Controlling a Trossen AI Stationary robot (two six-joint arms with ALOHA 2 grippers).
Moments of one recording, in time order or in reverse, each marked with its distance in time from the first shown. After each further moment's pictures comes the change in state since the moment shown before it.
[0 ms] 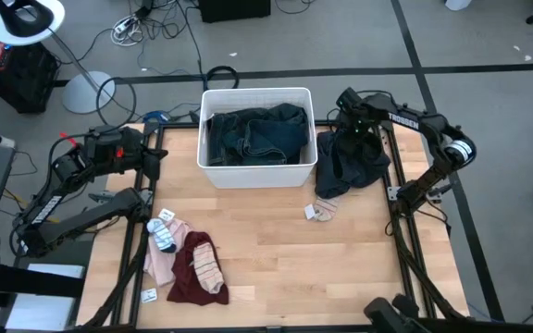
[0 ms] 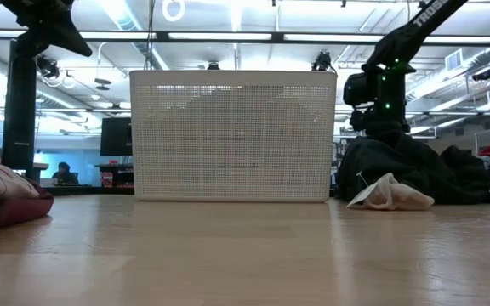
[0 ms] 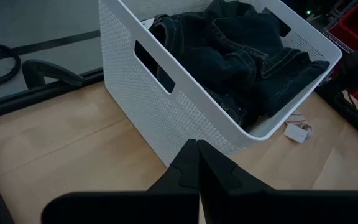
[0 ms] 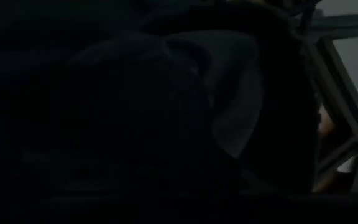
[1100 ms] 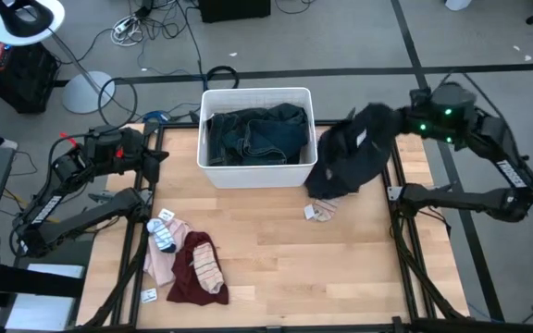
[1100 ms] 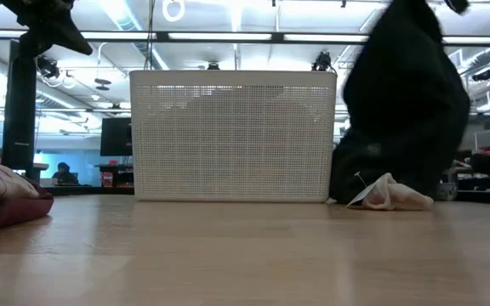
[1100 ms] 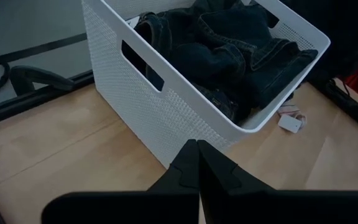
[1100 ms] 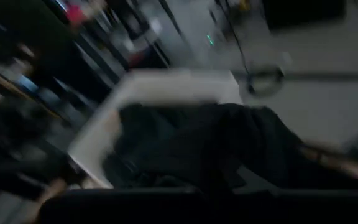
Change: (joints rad) left arm 0.000 0.000 0.000 0.000 0.042 0.054; right arm 0.384 -0.772 0.272 -0.051 0.029 0.892
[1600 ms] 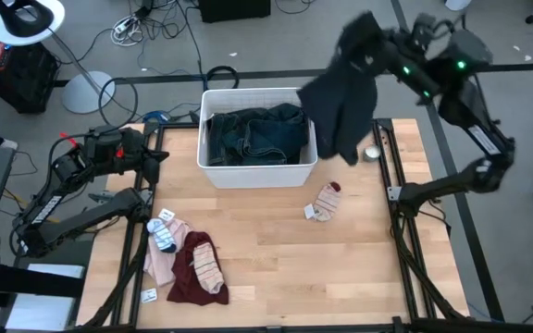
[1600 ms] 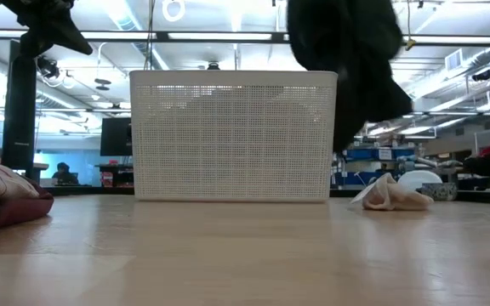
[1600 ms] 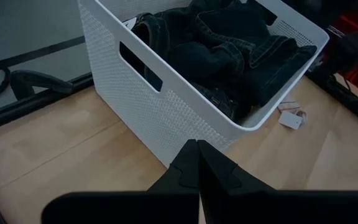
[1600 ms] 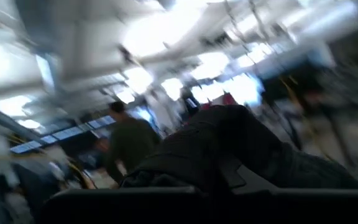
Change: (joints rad) left arm 0.000 0.000 0.000 0.000 0.003 0.028; right arm 0.089 0.440 0.468 0.740 0.028 -0.273
